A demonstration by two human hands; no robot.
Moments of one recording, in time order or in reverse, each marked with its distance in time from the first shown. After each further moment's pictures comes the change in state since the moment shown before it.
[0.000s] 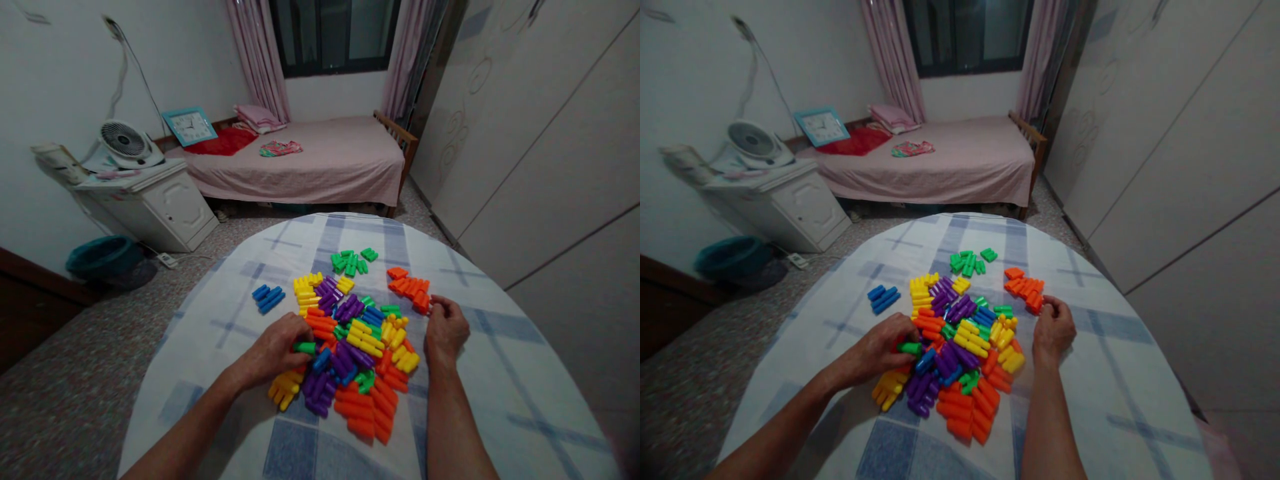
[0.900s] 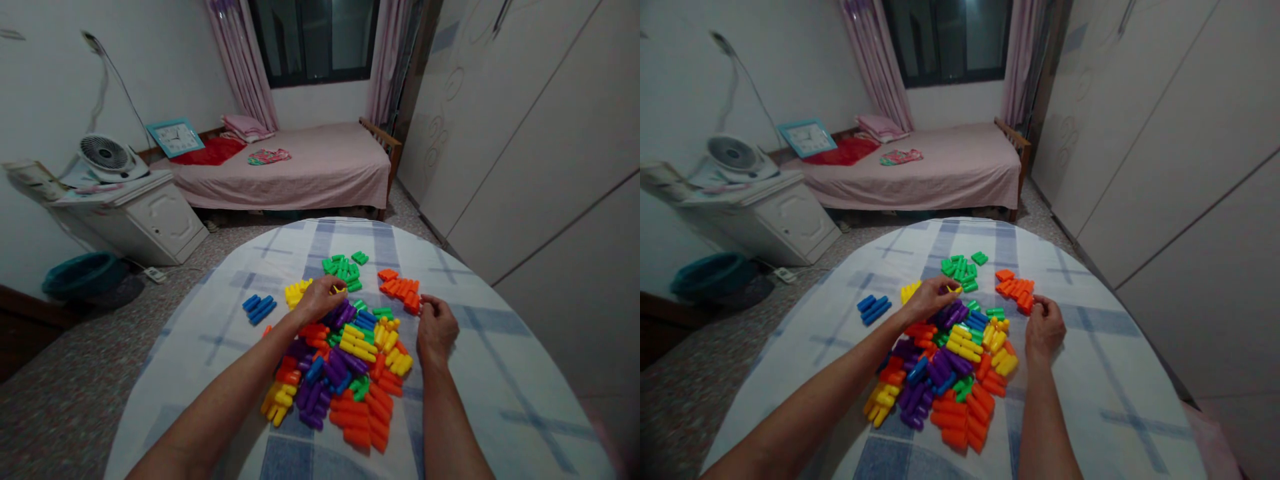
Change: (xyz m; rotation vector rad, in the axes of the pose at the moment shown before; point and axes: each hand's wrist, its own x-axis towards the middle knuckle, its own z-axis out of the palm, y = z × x) left_hand 0.141 -0.001 0.028 -0.055 0.199 -0.002; right_hand -0.002 -0.010 -0.004 -0.018 -0.022 0.027
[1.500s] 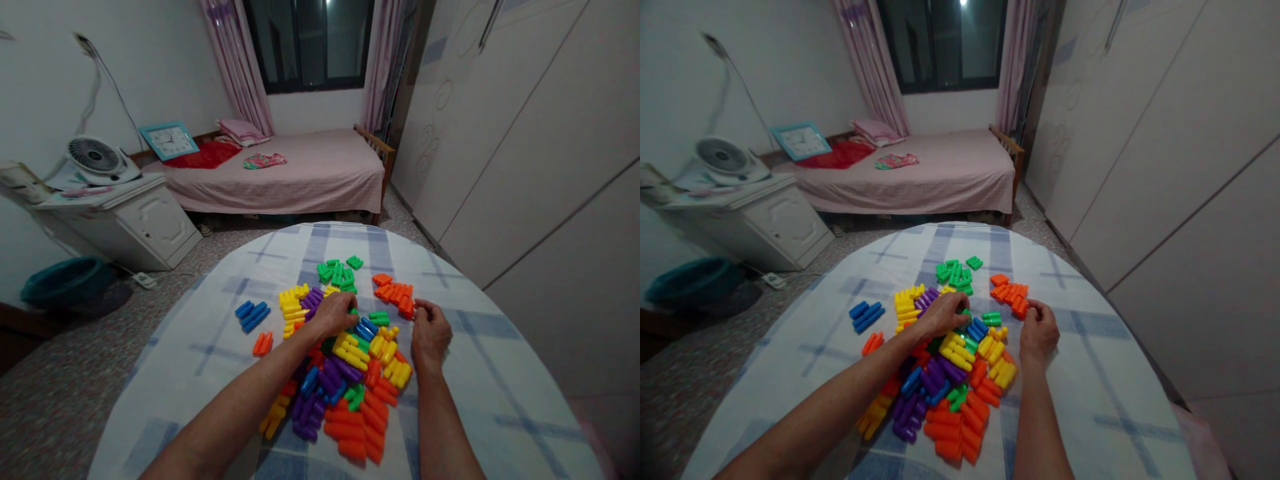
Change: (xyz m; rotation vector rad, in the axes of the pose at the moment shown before) left_hand 0.005 0.022 0.035 0.201 -0.159 0.035; right_hand 0.001 0.002 0.000 -0.013 -0.010 0.016
